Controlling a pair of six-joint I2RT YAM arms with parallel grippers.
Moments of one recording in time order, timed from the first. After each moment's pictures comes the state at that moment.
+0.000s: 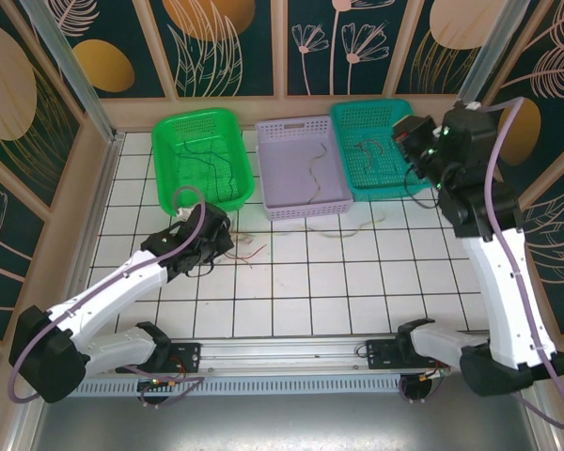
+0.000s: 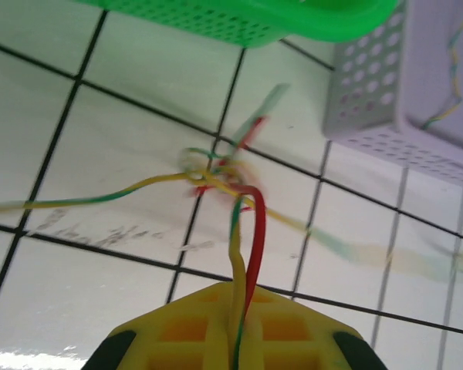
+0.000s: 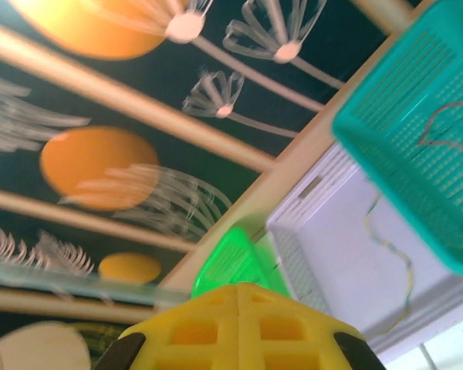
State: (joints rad) left arm -0.65 1.13 0.82 -0.59 -0.17 -1.02; right arm 0.36 1.12 1.61 -0.76 0.08 1.03
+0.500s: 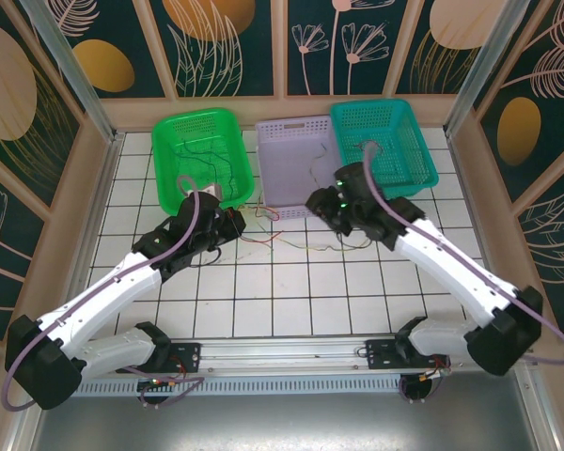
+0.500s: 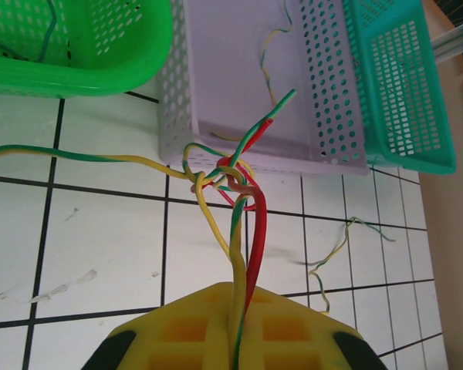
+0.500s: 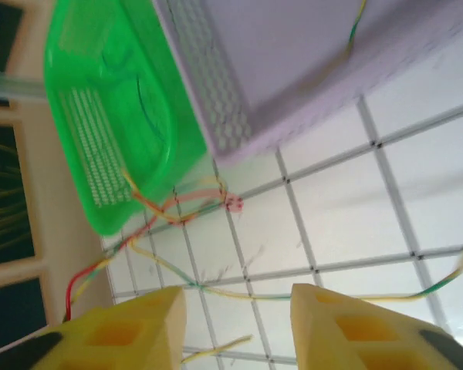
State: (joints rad) left arm -0.65 1.09 0.86 -0.39 -0.01 -0.92; right arm 0.69 1.27 1.15 -0.65 -0.10 1.15
